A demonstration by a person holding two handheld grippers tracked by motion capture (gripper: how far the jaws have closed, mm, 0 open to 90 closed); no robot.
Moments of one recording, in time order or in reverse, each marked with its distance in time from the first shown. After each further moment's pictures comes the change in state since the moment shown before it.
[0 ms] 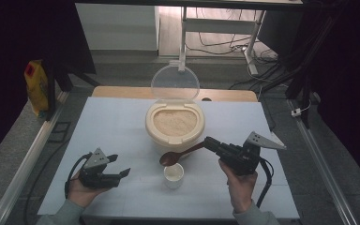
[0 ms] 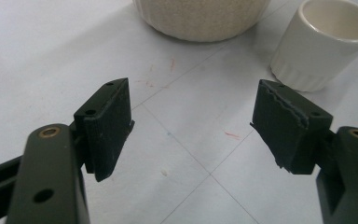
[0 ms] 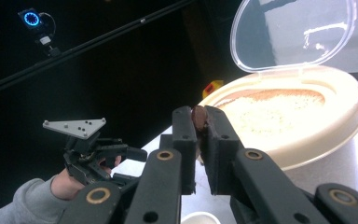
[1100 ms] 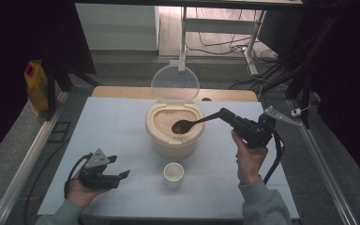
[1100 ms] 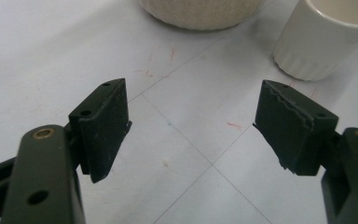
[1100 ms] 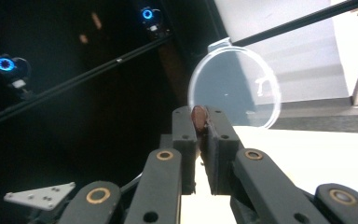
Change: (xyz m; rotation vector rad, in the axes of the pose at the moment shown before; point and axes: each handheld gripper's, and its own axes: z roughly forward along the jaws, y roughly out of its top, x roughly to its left) left arm 0.002 -0.002 0.003 0.037 -0.009 0.006; right arm -0.034 0.058 0.002 -0.117 -0.097 0.011
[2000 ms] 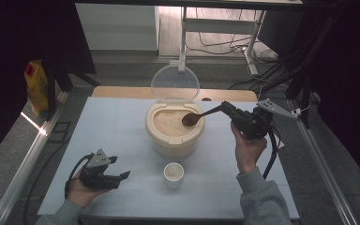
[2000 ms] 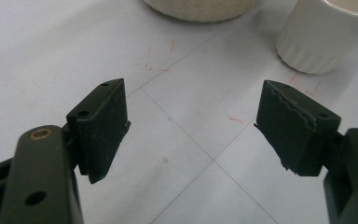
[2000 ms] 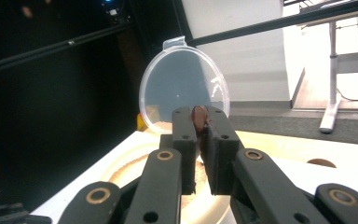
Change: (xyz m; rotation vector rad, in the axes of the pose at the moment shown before) left arm 0.001 -0.001 0.003 0.025 -0.002 0.003; right arm -0.011 0.008 0.017 0.038 -0.169 -0.133
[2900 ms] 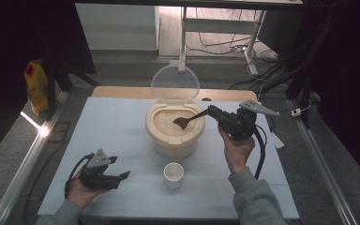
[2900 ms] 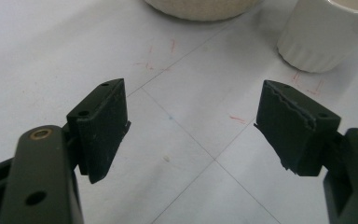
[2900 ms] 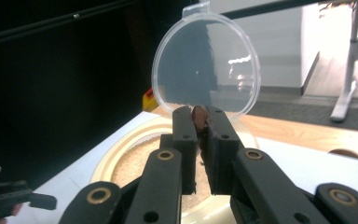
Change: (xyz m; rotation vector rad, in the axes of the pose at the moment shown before) left arm 0.000 0.000 0.000 0.002 0.002 0.006; right arm 0.013 -0.014 0.026 0.090 0.044 -0.003
